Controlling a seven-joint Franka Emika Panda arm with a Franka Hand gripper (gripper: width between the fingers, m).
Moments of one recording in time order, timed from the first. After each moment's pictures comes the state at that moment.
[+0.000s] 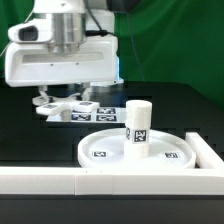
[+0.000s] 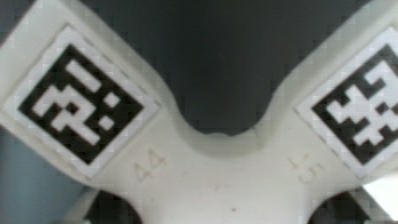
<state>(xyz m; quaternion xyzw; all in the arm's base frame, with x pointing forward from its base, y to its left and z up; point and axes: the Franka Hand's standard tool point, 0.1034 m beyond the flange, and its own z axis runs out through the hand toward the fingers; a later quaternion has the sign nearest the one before) 0.477 -0.069 0.069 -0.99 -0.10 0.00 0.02</state>
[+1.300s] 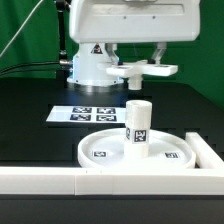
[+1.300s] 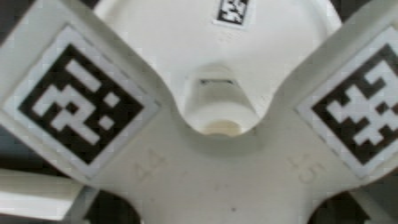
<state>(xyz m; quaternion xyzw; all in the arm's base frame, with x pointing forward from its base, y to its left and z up) 0.559 0.043 0.150 -1.00 -0.08 -0.02 0.02</state>
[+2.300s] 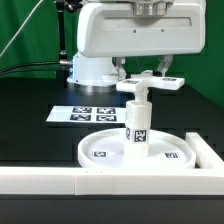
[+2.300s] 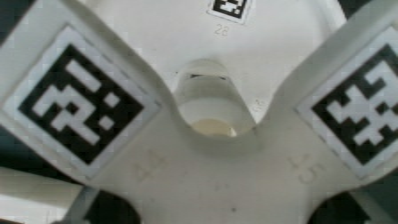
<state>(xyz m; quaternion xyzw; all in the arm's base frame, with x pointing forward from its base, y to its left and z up) 0.562 0.040 0.127 -0.99 -0.13 0.00 0.01</state>
